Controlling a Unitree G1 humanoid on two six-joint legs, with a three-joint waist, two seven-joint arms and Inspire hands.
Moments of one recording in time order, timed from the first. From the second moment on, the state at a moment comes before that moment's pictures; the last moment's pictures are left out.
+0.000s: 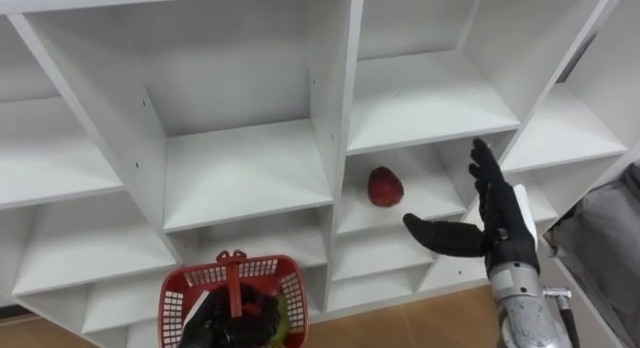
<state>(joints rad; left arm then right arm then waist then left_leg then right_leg) 0.15 0.22 -0.28 0.71 -0.31 -0.19 -0.05 0.16 -0.27 0.17 0.24 0.08 -0.22 -0.27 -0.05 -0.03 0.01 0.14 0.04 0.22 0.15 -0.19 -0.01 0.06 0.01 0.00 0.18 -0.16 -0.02</state>
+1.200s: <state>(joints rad) 0.06 0.22 -0.25 0.80 -0.31 -0.16 -0.05 -0.11 -0.28 0.17 0.63 0.22 -0.22 -0.33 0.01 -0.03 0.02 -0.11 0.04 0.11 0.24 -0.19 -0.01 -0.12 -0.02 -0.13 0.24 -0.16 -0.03</state>
